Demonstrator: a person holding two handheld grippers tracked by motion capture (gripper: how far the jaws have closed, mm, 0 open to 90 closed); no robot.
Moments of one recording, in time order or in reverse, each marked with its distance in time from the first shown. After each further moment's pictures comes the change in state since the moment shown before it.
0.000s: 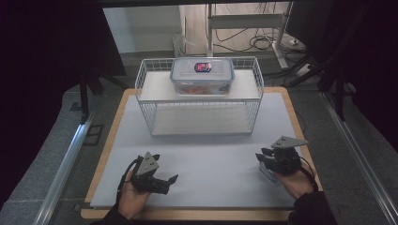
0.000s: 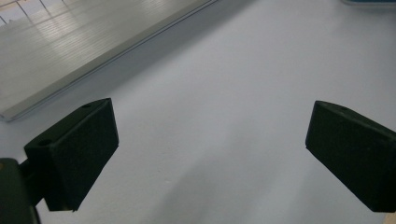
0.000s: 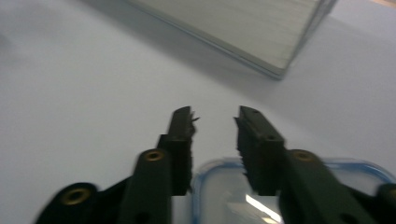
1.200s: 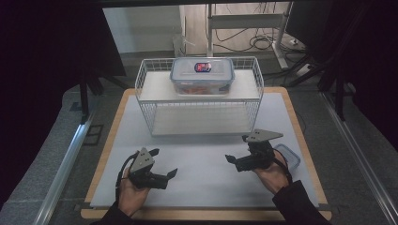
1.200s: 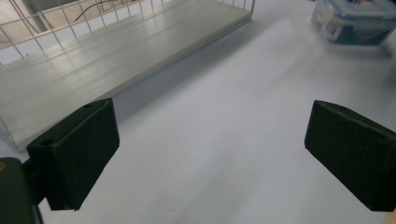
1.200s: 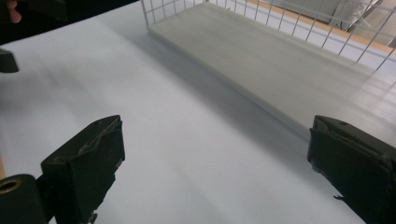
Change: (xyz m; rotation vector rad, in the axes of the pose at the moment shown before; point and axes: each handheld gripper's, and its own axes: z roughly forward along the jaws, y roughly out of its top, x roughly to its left) left arm 0.006 0.009 -0.008 -0.099 -0.002 -0.008; right arm 0.046 0.046 0.034 -0.130 0.176 -0.084
